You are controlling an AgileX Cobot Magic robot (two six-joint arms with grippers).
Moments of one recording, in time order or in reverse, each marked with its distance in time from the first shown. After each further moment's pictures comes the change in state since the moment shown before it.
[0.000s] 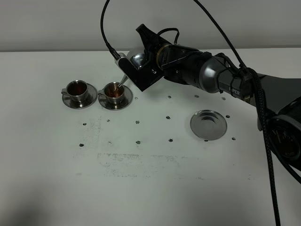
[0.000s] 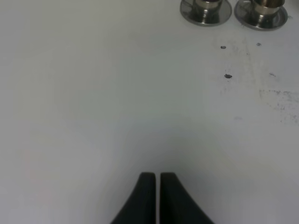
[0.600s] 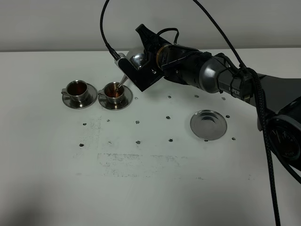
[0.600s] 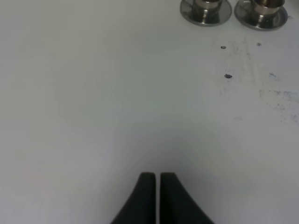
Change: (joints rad) left arm 0.000 0.000 0.000 0.000 0.000 0.000; right arm 0.000 0.000 0.000 -0.004 -0.003 -0.001
